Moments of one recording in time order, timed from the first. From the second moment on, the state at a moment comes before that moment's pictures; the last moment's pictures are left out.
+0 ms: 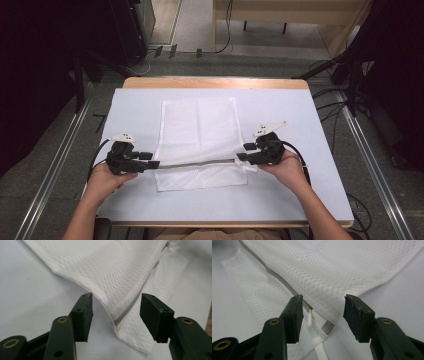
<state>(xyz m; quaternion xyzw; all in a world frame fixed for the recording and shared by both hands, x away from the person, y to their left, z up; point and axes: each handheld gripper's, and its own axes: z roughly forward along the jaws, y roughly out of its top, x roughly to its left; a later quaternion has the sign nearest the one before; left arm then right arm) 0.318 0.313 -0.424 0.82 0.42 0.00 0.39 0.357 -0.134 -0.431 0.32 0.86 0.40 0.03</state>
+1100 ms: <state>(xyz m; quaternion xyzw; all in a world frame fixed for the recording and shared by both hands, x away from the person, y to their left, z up) 0.321 0.344 -0.425 0.78 0.49 0.07 0.38 0.369 -0.194 -0.443 0.39 0.83 0.39 0.11</state>
